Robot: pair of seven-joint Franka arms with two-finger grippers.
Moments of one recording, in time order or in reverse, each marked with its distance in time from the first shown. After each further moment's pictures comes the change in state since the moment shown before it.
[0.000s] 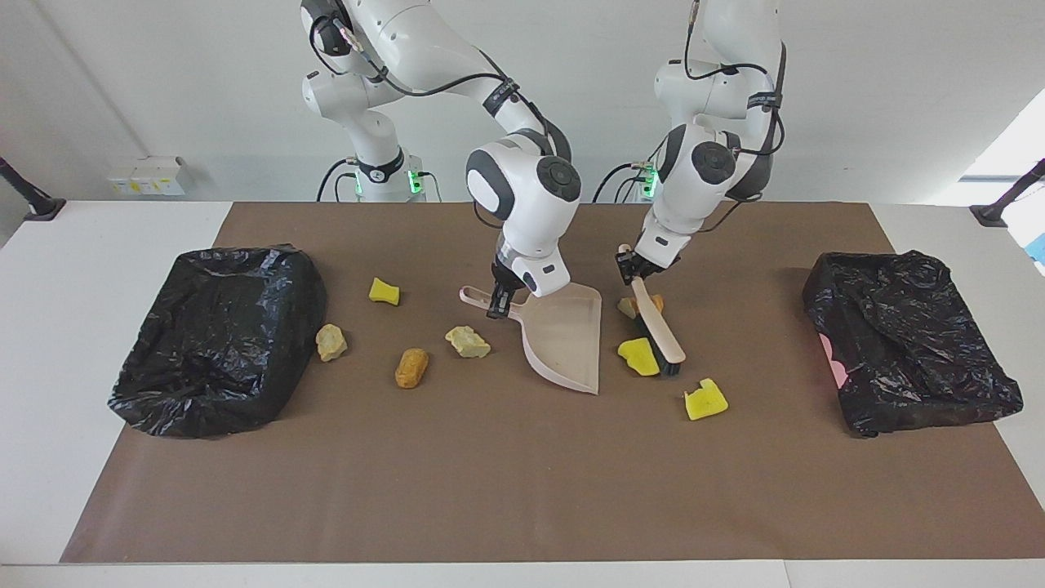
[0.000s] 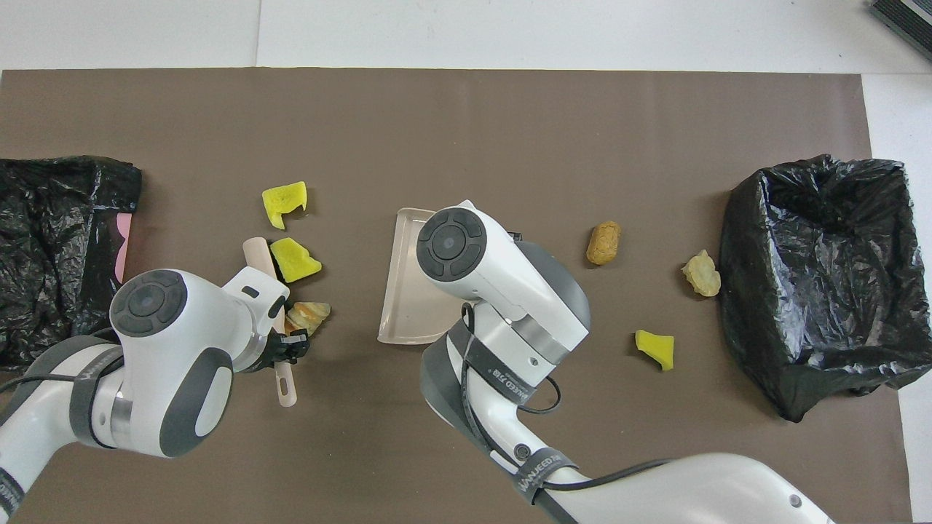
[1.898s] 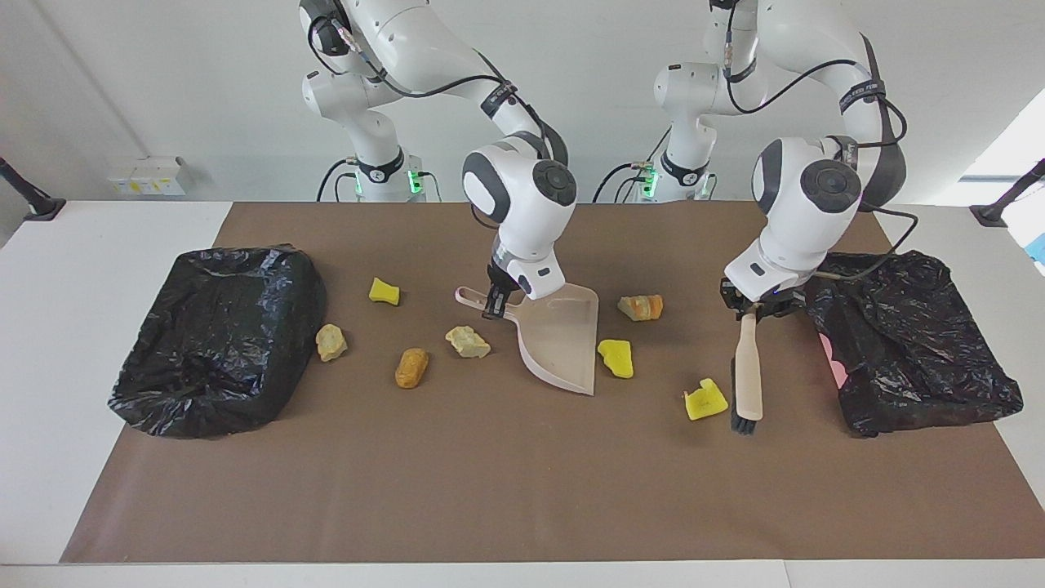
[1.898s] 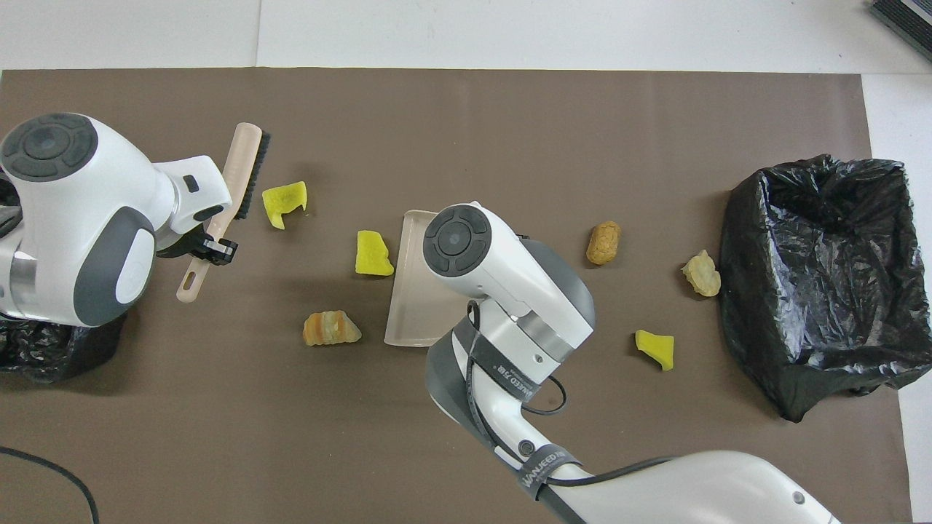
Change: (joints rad) left arm 0.299 0.235 0.037 0.497 0.410 -0.342 0.680; right arm -0.009 -0.001 -0.001 -0.014 0.000 0.014 0.000
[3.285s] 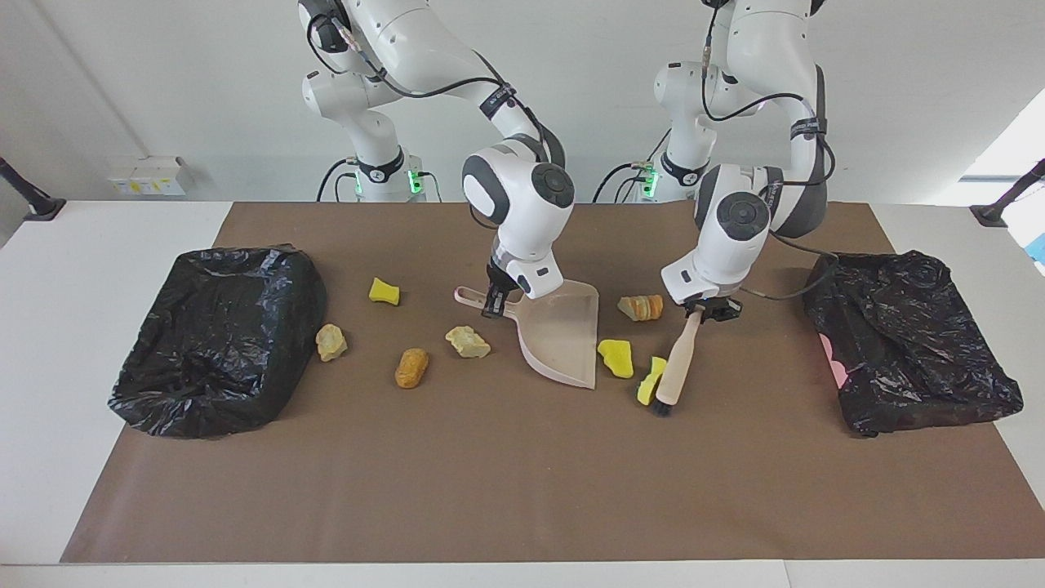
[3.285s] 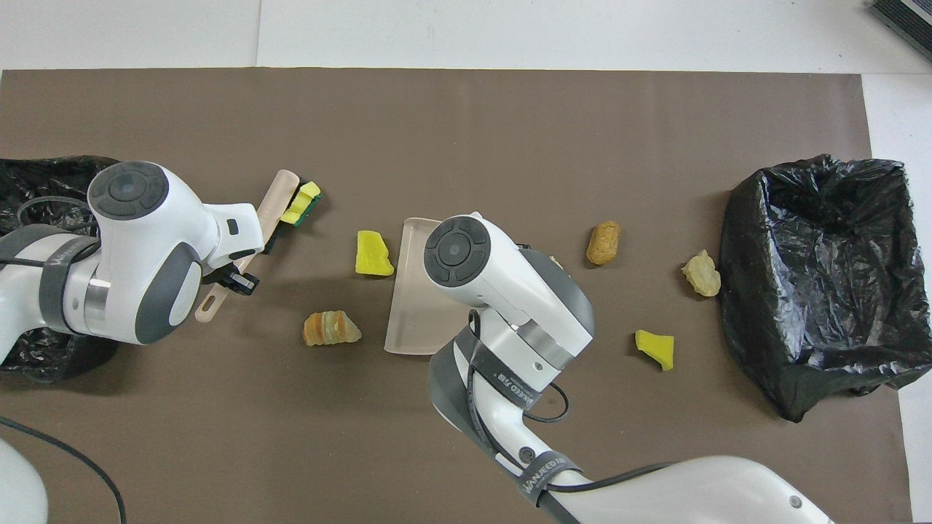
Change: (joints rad) left arm -0.133 -0.032 -0.034 -0.232 -0.023 0.126 -0.022; right arm 0.001 -0.018 0.002 -0.060 0.000 0.035 -0.001
